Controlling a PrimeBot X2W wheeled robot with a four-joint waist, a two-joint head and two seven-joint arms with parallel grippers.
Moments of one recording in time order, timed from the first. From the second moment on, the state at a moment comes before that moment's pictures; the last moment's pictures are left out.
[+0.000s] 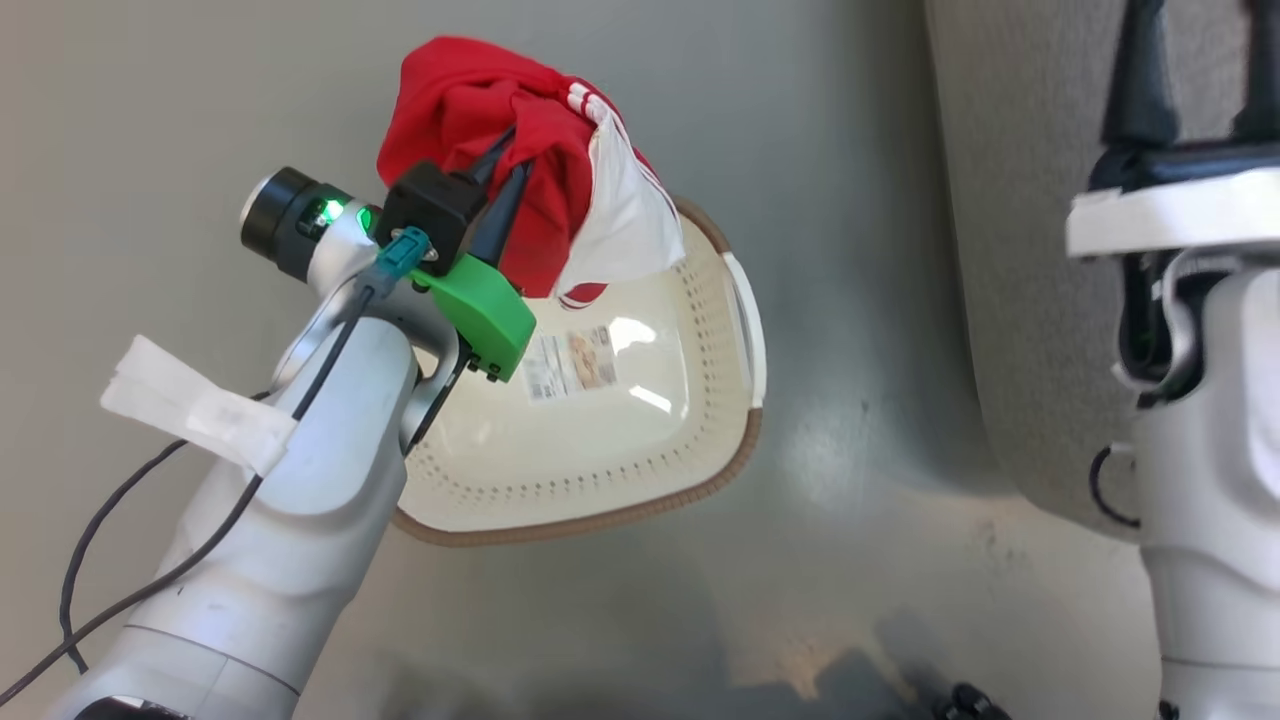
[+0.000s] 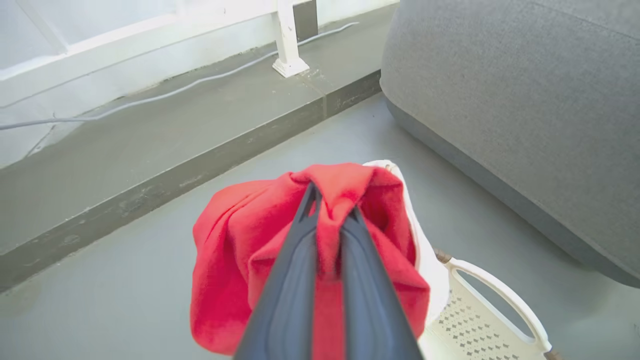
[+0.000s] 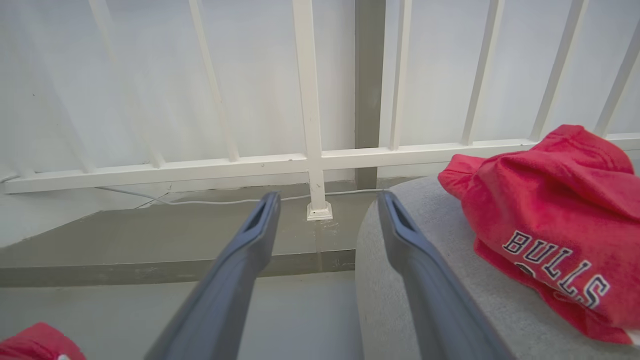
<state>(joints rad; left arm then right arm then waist) -0.80 0.07 -0.61 0.61 -0.23 -0.12 -0.25 -0.54 -0.08 -0.03 0.14 0.12 0.05 -0.26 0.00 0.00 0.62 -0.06</state>
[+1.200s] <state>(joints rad) -0.71 0.07 -0.53 0.58 -0.42 -0.12 -0.19 -0.23 -0.06 0.13 0.42 0.12 0.10 -0.26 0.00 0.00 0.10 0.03</state>
